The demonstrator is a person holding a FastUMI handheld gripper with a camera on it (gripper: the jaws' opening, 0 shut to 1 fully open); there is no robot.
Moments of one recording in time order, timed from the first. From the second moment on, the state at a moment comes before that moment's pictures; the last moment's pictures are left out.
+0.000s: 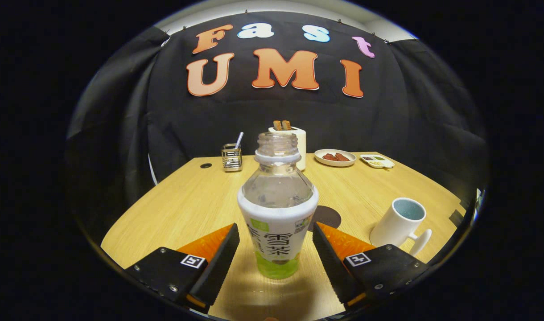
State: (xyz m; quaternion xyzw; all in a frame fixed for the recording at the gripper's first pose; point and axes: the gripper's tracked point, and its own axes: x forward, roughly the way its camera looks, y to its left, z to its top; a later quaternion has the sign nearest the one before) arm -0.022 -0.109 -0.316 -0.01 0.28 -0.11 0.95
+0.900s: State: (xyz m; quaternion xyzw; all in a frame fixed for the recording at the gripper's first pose) arm -0.003 -0.112 -0.261 0.09 0.23 -0.13 0.96
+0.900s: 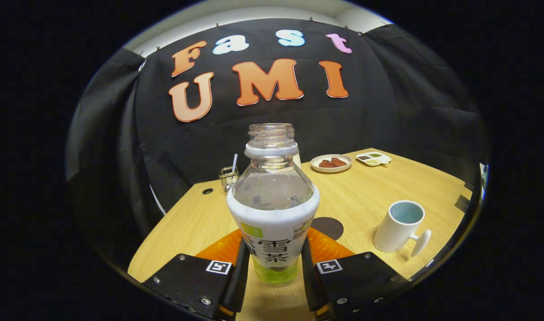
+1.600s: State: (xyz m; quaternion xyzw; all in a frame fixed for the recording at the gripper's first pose) arm 0.019 -0.145 -0.225 0.33 0.16 -0.14 0.92
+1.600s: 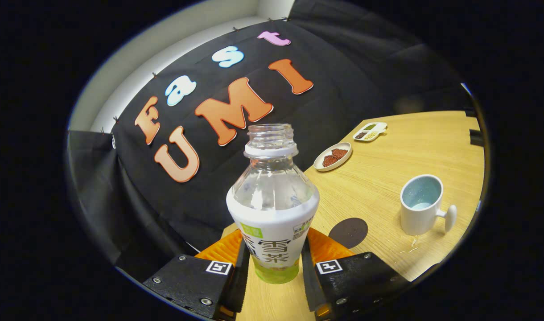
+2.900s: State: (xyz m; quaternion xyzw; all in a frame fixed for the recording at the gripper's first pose) arm 0.033 -0.198 -0.238 0.64 0.06 -0.17 0.74
